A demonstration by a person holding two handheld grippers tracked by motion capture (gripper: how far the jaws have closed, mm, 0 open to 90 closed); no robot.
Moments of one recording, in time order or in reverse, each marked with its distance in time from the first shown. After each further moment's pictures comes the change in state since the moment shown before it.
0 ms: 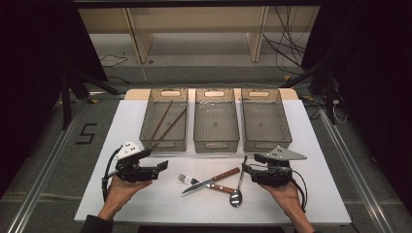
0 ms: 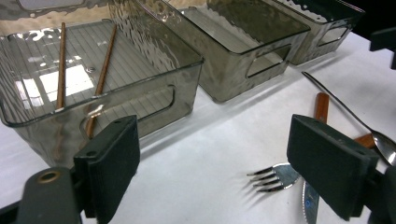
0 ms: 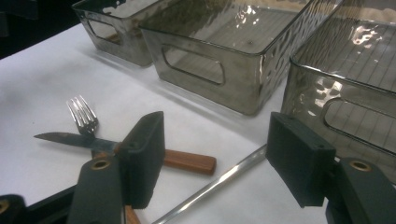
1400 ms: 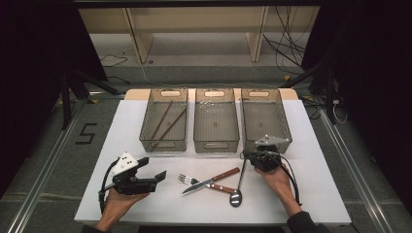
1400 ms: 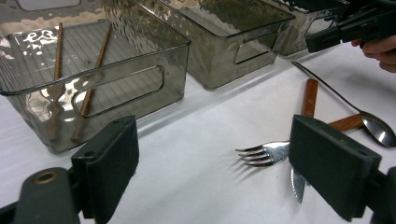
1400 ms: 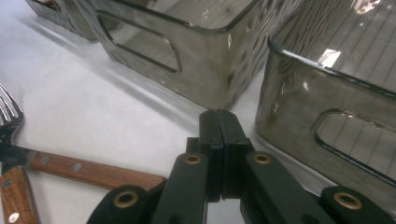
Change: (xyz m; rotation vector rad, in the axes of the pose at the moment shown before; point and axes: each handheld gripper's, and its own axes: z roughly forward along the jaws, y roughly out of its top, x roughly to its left) left arm -0.010 -0.024 -0.012 -0.034 -0.003 0.033; right arm -0.029 0.009 0.053 0.143 -0.044 -0.005
